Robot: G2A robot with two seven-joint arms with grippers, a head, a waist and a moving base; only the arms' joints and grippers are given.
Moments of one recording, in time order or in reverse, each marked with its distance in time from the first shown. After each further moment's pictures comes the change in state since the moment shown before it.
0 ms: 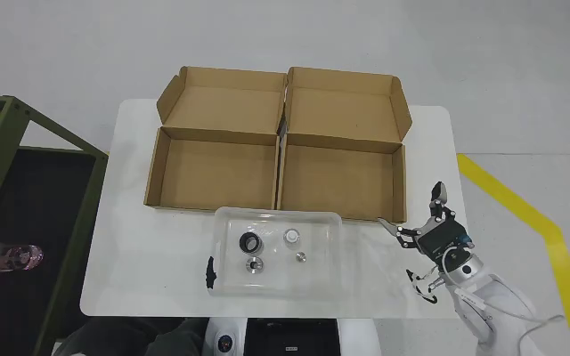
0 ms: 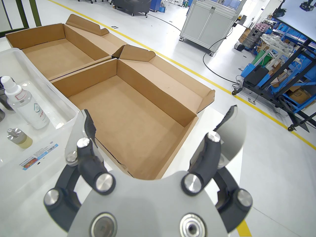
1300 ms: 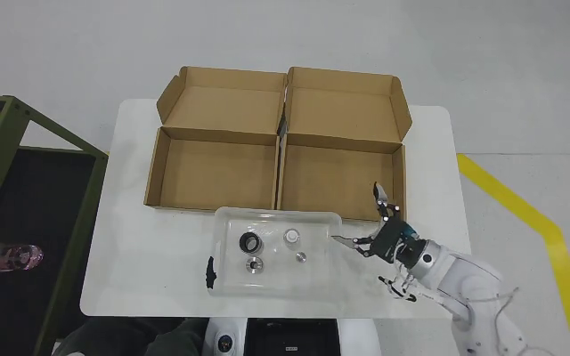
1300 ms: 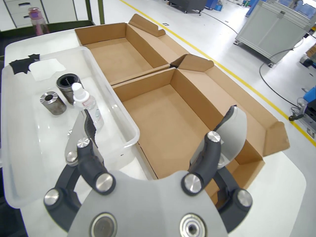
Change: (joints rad) left arm 0.000 0.000 0.000 0.000 0.000 0.000 0.000; right arm 0.175 0.016 -0.203 -0.014 0.045 -0.266 0.227
